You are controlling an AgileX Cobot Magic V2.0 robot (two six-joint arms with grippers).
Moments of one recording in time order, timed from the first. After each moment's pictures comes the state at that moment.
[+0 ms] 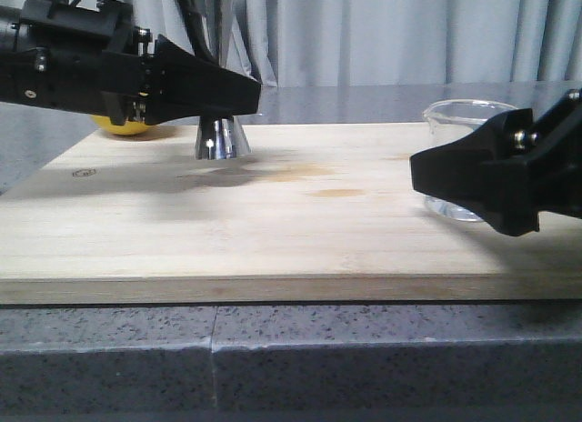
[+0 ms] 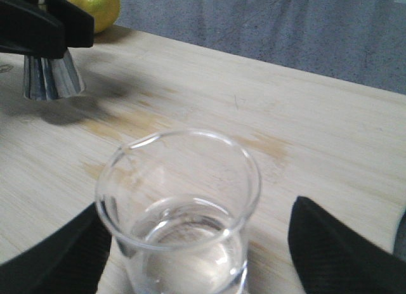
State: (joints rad) left arm -0.26 1.77 -0.93 -1.76 1.15 2.14; right arm 0.52 1.21 -0.23 -0.10 -0.69 0.05
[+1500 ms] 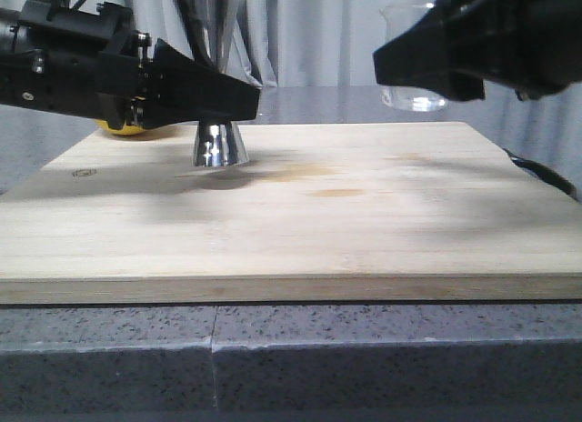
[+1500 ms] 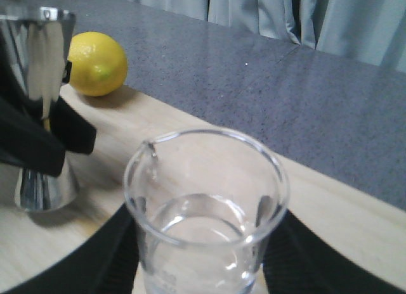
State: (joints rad) left arm -0.27 1.77 -0.93 -1.72 1.15 2.11; right arm 0.52 1.22 -0.53 -0.19 -0.43 0.05
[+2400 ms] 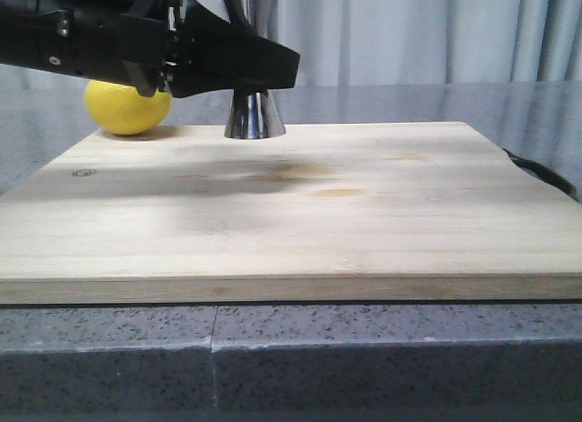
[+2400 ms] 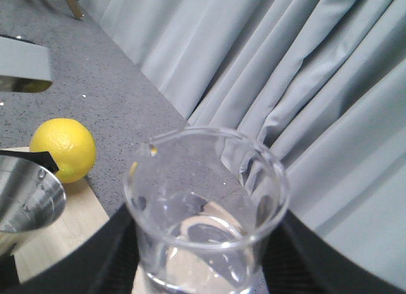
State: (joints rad) left arm -0.34 1.74 -0.99 -1.69 1.15 2.11; right arm 0.52 1.23 -0.90 -0.68 -0.24 0.05
